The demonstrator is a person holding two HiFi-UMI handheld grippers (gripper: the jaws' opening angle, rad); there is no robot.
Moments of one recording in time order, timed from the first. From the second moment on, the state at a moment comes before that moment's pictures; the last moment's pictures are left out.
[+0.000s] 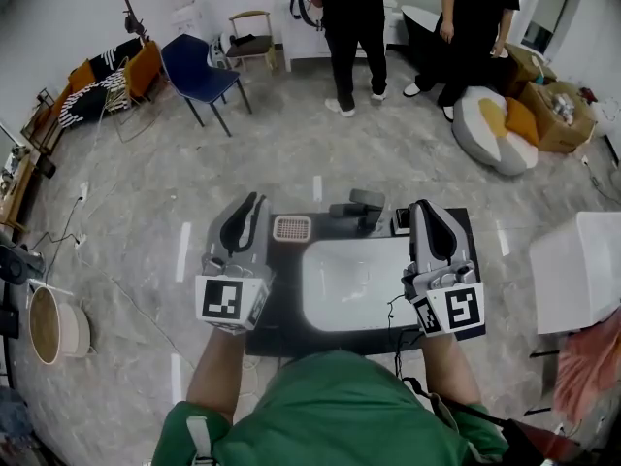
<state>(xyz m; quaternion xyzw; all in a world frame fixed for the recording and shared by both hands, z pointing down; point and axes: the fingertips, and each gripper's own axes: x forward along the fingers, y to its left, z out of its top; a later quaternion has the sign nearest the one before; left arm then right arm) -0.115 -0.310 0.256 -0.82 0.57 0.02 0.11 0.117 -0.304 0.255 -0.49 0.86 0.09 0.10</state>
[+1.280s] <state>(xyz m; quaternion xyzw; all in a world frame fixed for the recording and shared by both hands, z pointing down) -0.128 -0.311 0.262 -0.82 0.57 0.01 0.10 0.108 -0.304 0.254 -0.49 0.86 0.09 0.10</state>
